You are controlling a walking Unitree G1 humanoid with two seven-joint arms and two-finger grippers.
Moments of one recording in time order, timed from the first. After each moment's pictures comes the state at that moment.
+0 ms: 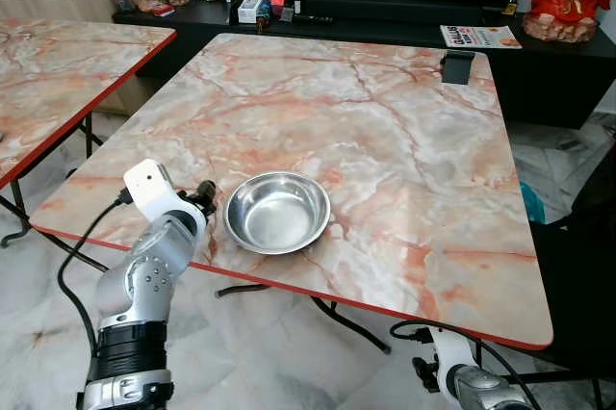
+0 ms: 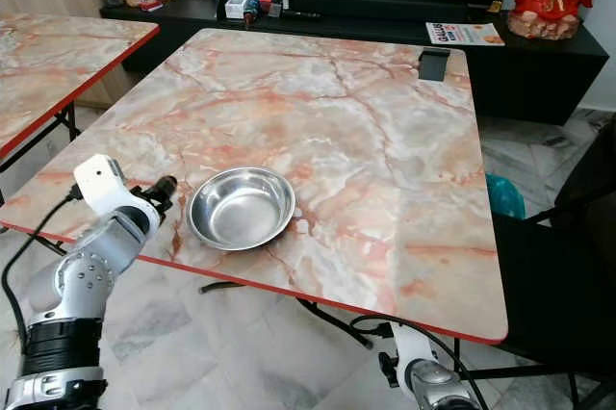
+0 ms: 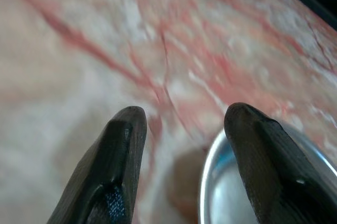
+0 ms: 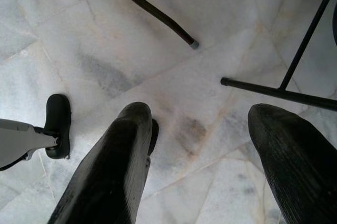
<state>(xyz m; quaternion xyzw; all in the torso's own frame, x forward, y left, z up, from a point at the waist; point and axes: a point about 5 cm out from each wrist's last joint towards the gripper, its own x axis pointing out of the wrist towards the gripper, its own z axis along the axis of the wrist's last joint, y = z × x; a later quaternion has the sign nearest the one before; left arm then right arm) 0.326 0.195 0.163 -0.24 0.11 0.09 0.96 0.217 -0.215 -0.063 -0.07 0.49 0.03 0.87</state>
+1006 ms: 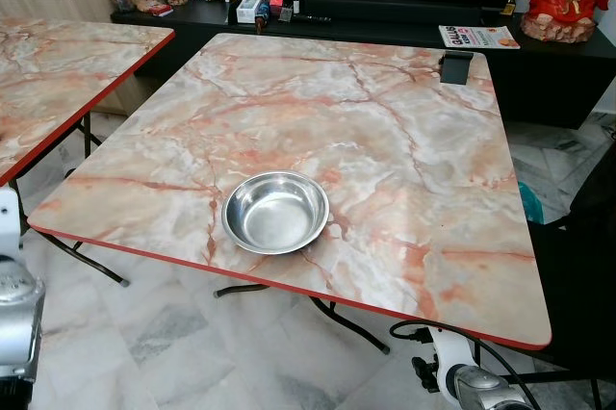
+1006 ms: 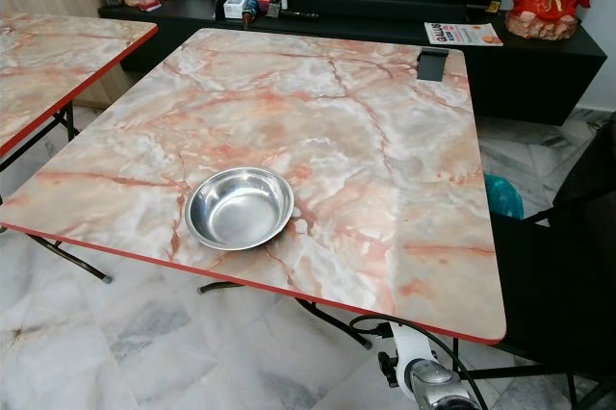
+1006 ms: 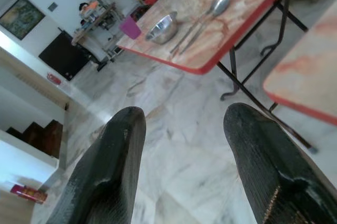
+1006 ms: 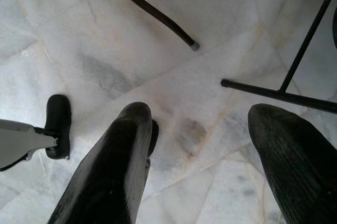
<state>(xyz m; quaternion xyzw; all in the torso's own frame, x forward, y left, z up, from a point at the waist) 0.256 0.345 0.145 0.26 0.15 0.38 0.88 0.218 -0.214 -0.062 -0.07 0.49 0.03 0.87</state>
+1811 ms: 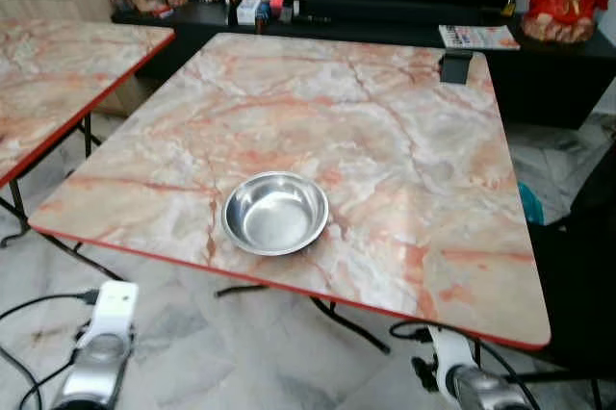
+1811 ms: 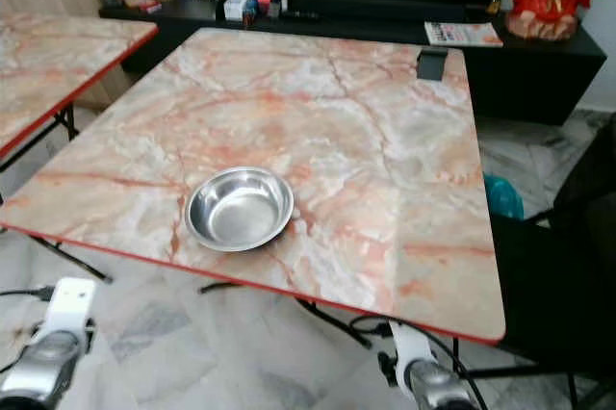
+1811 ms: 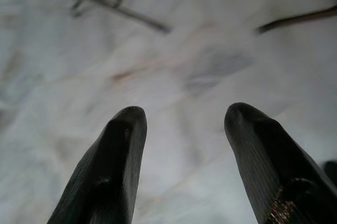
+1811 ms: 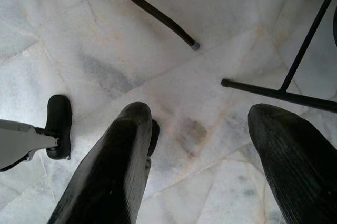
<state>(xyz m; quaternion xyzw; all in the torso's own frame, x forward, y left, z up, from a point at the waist) 0.258 0.262 0.001 0.17 0.35 0.13 0.91 0.218 -0.214 -0.063 -0.07 0.49 0.03 0.87</state>
